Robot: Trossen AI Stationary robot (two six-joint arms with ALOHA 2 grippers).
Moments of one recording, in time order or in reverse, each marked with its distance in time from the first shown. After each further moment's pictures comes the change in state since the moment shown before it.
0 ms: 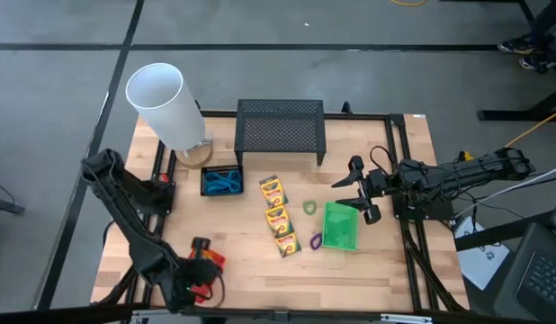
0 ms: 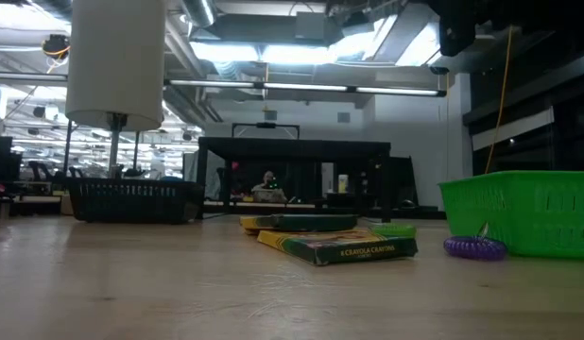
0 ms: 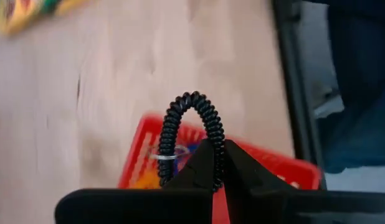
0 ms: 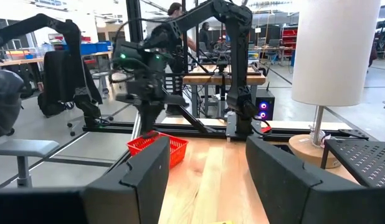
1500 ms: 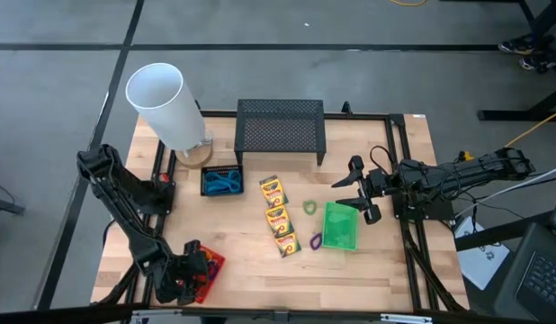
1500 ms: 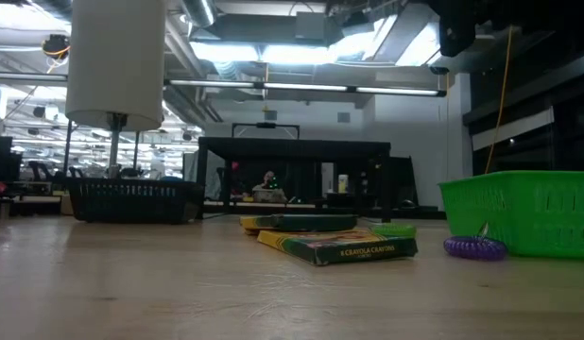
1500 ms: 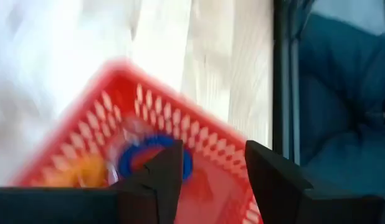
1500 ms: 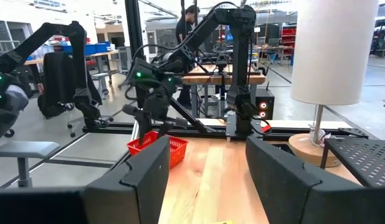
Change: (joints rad) left arm -0.063 -0.078 -0.359 0.485 -0.053 -0.298; right arm -0.004 0.000 0.000 0.000 0.003 0.009
